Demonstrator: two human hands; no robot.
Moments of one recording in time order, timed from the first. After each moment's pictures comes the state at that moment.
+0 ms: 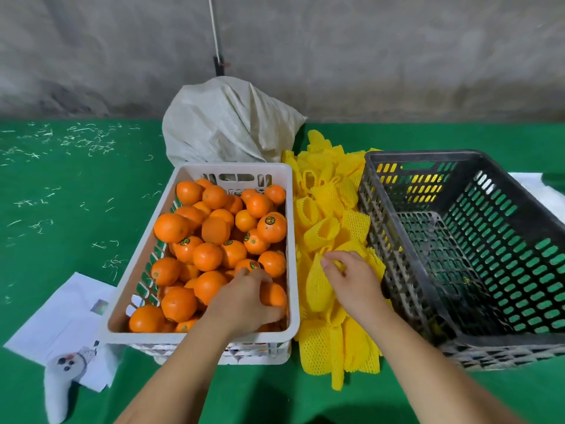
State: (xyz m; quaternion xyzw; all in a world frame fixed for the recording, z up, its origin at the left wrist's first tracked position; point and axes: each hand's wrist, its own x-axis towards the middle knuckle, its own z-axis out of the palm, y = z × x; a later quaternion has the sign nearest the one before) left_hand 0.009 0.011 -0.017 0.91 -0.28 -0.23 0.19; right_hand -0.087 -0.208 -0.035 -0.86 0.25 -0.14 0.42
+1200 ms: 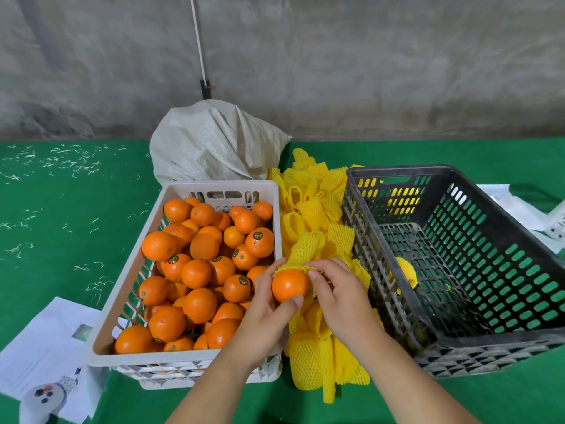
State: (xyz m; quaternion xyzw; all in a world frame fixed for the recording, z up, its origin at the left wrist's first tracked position) left_hand -0.032 -0.028 -0.036 0.60 -0.23 -0.29 0.71; right_hand -0.112 -0.176 0.014 -0.86 0.16 -0.24 0.43
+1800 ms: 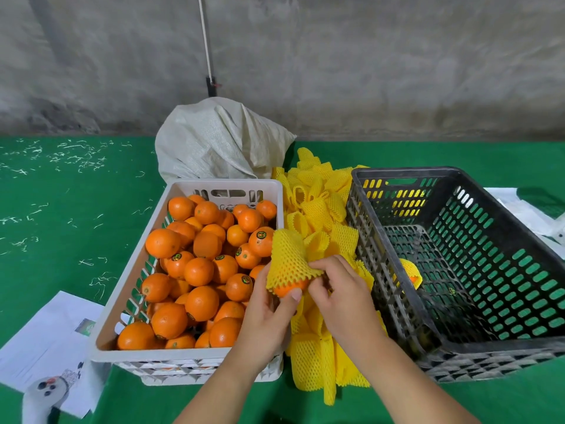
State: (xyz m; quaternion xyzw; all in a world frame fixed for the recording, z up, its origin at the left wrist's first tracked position) left_hand -0.050 -0.031 -0.017 0.57 -0.21 -0.21 0.77; right_hand -0.109 -0.175 0.010 -0.88 0.11 -0.31 0.33
